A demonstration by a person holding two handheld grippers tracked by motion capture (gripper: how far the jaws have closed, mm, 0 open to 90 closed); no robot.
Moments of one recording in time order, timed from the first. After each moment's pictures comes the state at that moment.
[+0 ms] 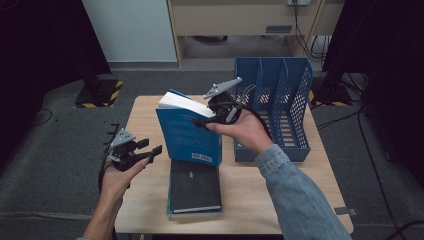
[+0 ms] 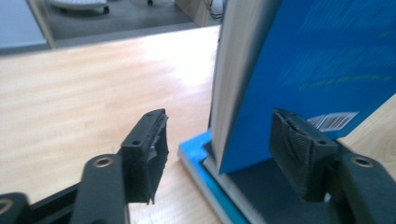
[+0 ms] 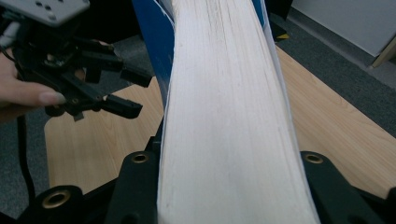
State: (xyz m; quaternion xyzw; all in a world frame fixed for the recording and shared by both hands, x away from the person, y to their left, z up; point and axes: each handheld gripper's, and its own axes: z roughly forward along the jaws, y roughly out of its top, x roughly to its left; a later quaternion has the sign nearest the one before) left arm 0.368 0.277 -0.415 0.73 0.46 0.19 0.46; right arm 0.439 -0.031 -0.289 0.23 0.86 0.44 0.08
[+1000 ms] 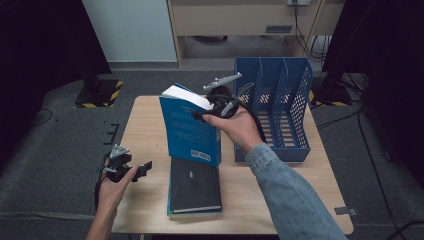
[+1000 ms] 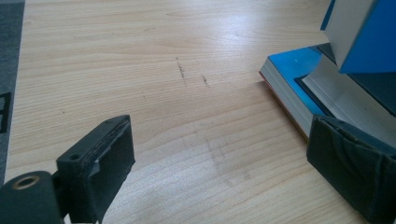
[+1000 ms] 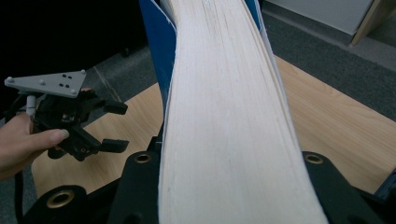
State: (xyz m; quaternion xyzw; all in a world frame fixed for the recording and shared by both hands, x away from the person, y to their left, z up) left arm 0.371 0.318 -0.482 0.73 0.53 0.20 0.38; right arm 0.455 -0.024 -0.290 0.32 0.83 0.45 0.08
